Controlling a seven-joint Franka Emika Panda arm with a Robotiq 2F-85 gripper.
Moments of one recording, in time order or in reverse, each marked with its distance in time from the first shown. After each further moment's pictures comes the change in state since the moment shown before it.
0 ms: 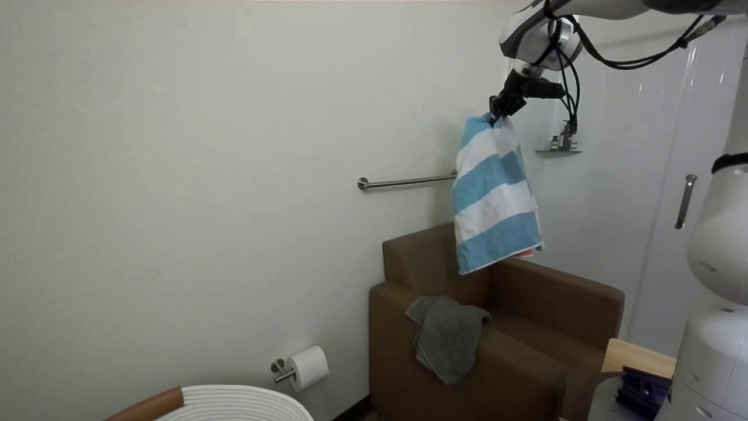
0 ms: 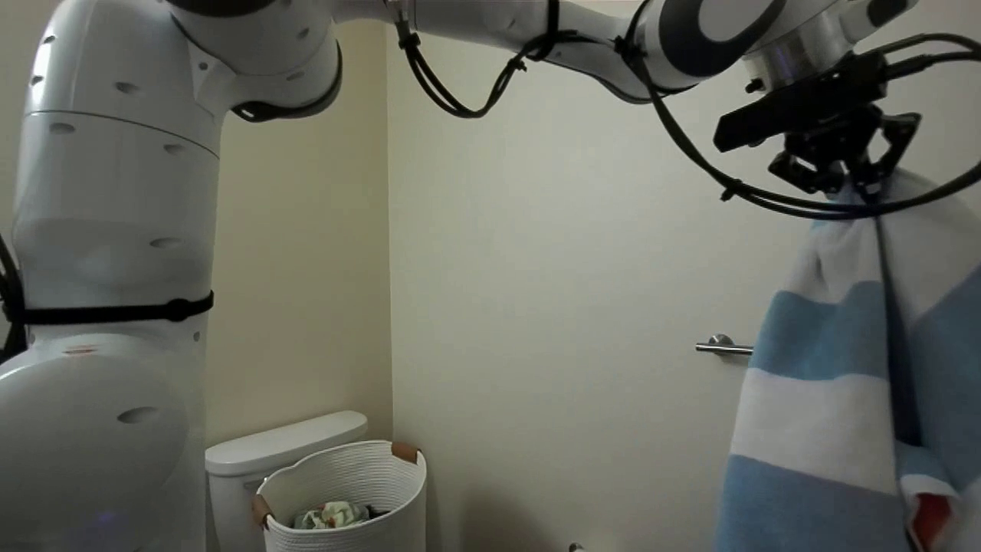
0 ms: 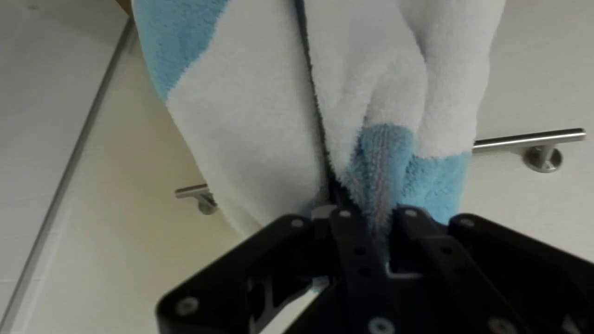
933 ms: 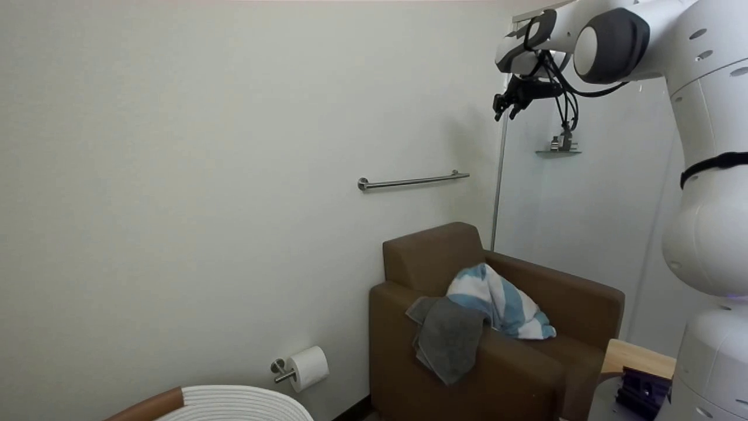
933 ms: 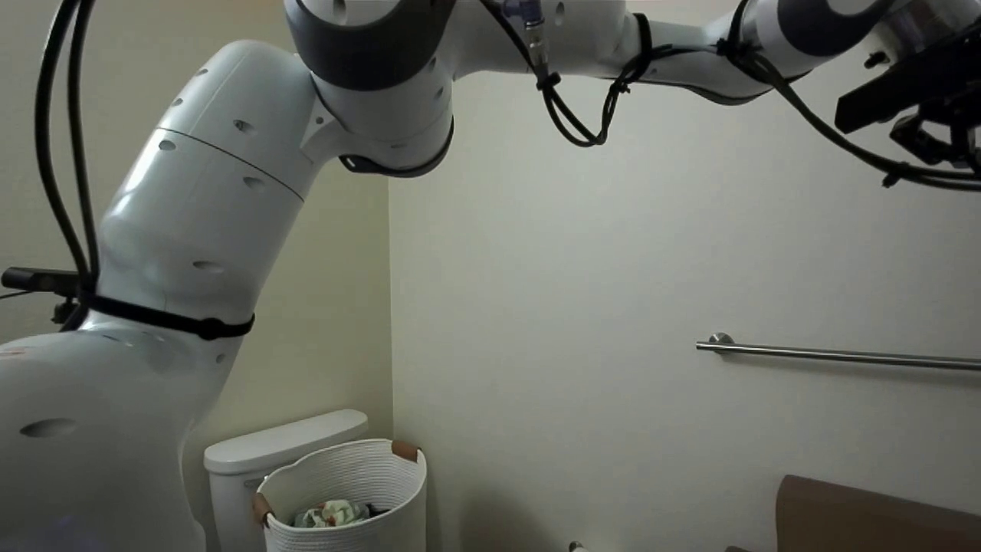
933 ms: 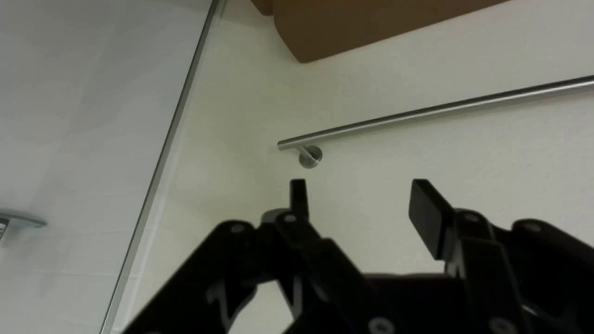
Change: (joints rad) arm -0.263 0.354 0.126 0.486 -0.027 -0.023 0.118
